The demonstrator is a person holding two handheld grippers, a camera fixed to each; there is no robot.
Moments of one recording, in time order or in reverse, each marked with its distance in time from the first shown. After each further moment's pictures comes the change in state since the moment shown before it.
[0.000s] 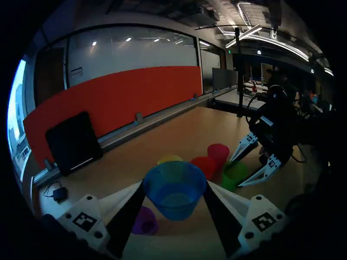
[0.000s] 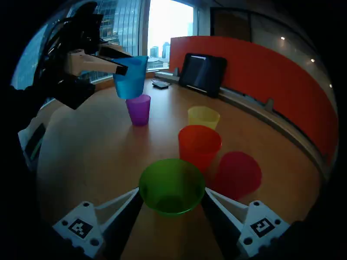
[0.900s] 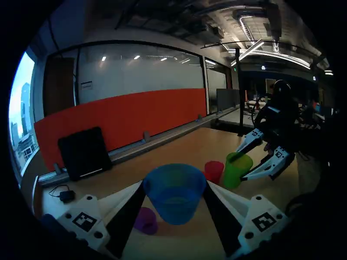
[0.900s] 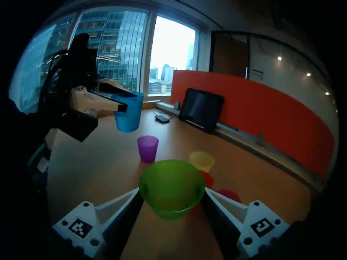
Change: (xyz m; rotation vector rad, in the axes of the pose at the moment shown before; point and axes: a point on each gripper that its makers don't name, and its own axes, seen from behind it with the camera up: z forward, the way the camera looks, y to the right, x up) left arm 0.026 0.004 -0.064 0.061 0.164 -0.029; right arm 0.090 -0.024 -0.065 -0.040 0.207 -0.054
